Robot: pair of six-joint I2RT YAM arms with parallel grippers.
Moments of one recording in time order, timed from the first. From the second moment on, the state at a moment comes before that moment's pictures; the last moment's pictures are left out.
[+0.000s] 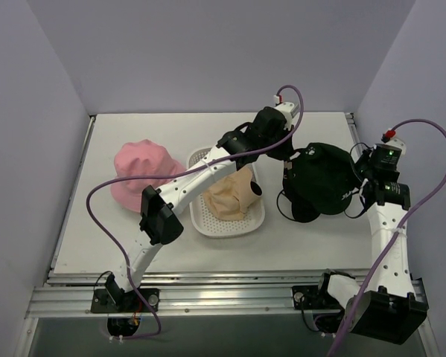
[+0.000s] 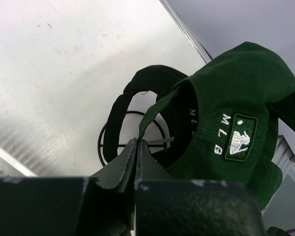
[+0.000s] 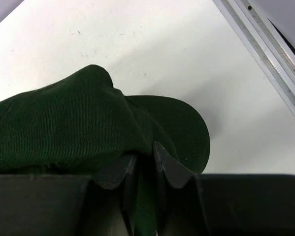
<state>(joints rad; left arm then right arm) -0.92 2.29 2.45 -0.62 0.03 -0.44 -0.25 1.05 1.06 -0.65 0.03 0.38</state>
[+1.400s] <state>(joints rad) -0.92 2.24 2.27 -0.63 -0.15 -0.52 -0.25 1.19 0.88 -0.38 -0.03 0.52</state>
